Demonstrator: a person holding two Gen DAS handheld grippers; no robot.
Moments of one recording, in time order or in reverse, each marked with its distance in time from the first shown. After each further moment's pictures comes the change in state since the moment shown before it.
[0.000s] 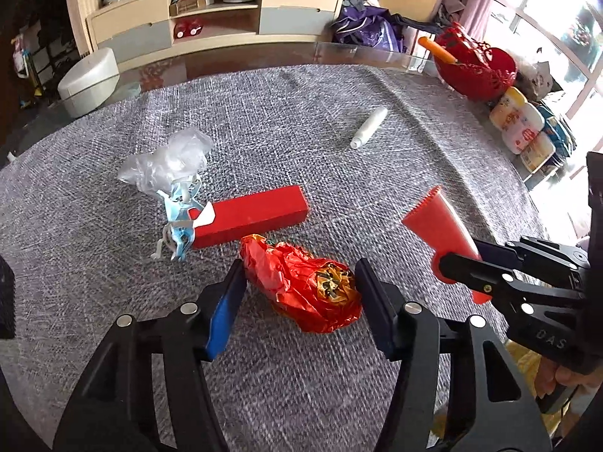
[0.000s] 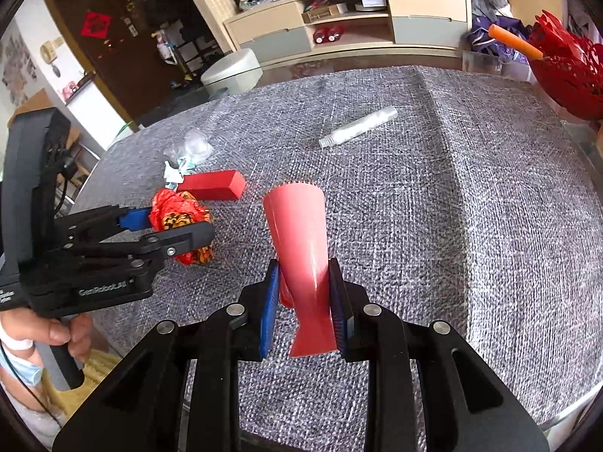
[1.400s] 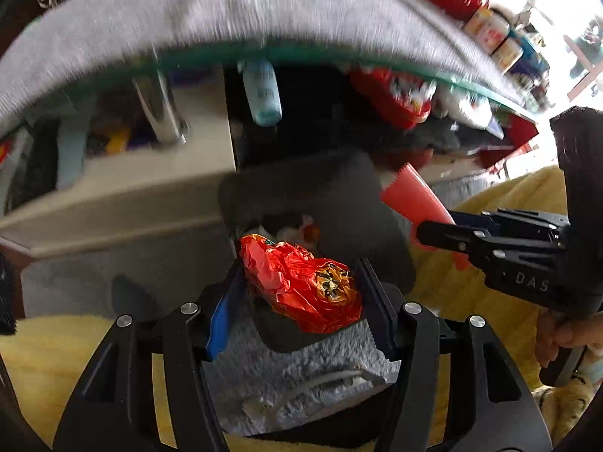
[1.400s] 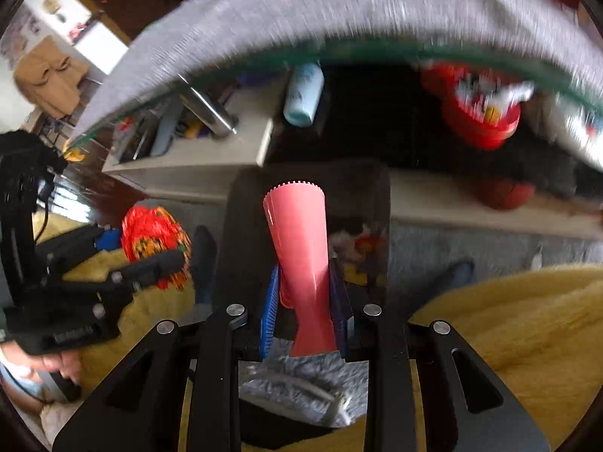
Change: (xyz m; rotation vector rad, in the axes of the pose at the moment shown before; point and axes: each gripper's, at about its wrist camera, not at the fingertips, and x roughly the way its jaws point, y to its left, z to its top) left arm -0.044 -0.020 -0.259 -0.131 0.185 -0.038; right arm -0.001 0.056 -0.206 0.036 0.287 0.018
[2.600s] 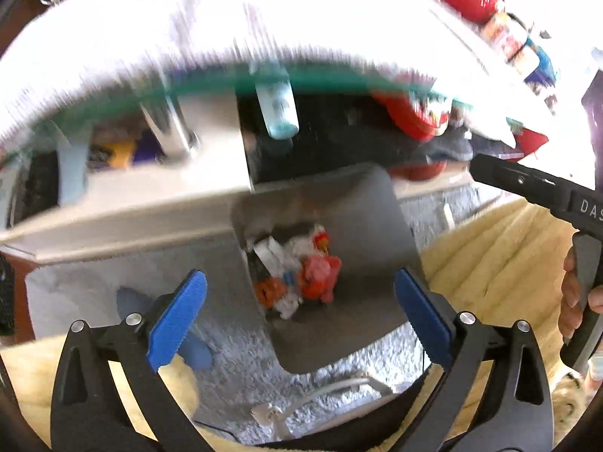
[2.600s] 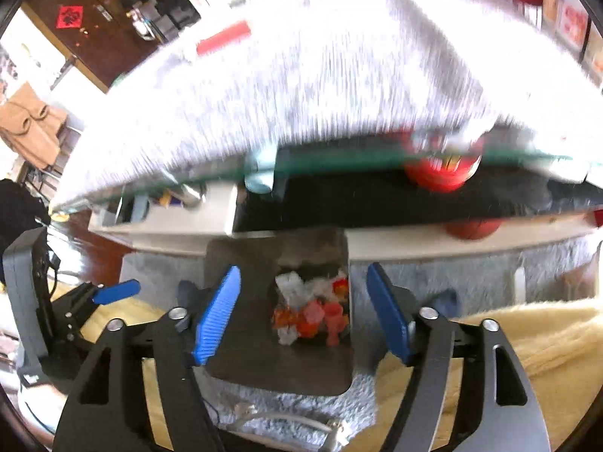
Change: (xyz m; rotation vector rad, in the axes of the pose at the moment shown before) left arm -0.011 0.014 0.033 -0.011 -0.026 0.025; right arm -0.053 -0.022 0.051 0.074 -0.188 -0.057
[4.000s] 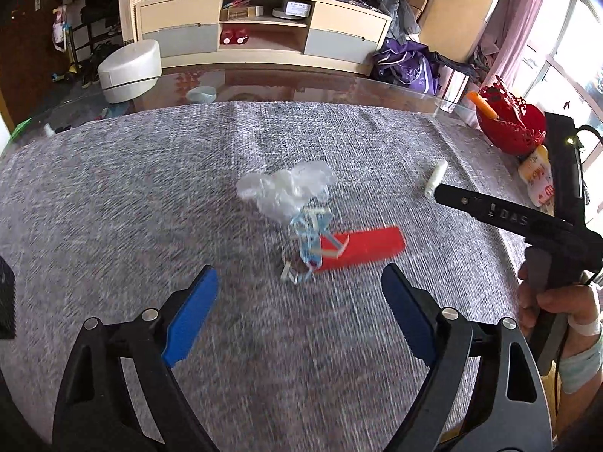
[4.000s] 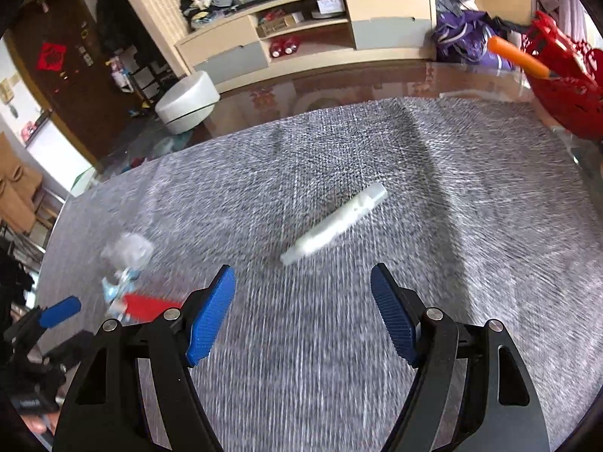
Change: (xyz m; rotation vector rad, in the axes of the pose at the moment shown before) left arm -0.008 0.046 0.249 -0.011 -0.240 0.033; right arm 0.080 -0.020 0.245 0.044 -0.144 -0.069
